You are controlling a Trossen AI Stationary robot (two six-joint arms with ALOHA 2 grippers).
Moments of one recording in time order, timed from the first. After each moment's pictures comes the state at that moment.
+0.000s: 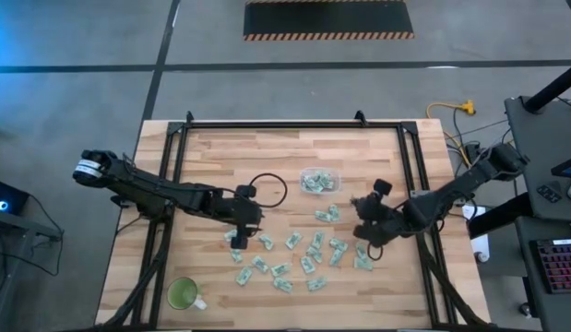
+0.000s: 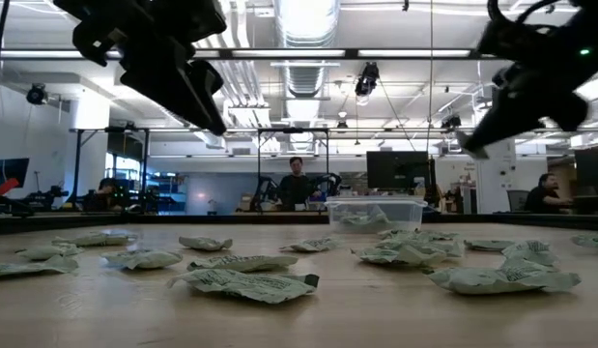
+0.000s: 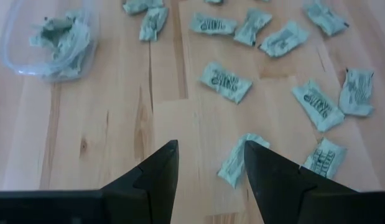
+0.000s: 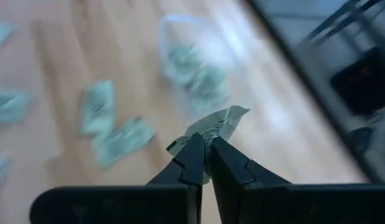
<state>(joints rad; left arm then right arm) -0.22 1.34 0.86 -0.33 -0.13 -0.05 0.48 1.20 0.62 -0.60 0.87 0.60</state>
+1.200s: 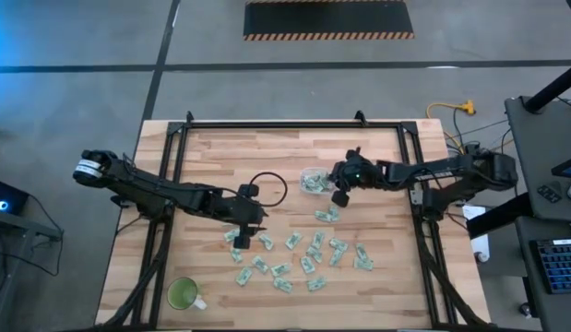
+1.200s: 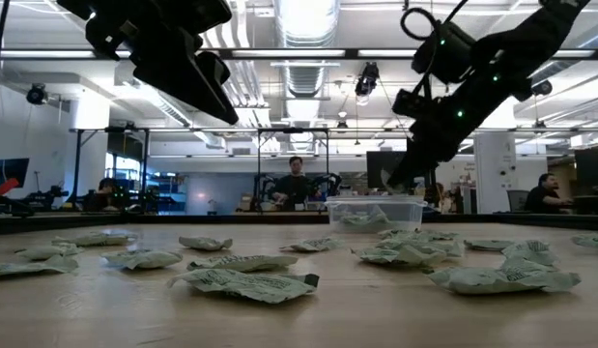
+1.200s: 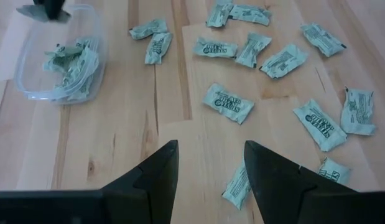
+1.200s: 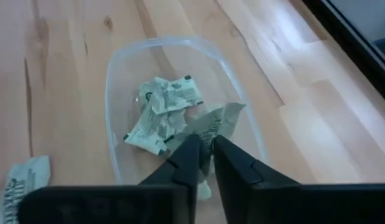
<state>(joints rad) -0.22 1.34 0.86 -0.26 -0.14 -0.02 -0.23 1.36 0.54 0.09 0.17 0.02</state>
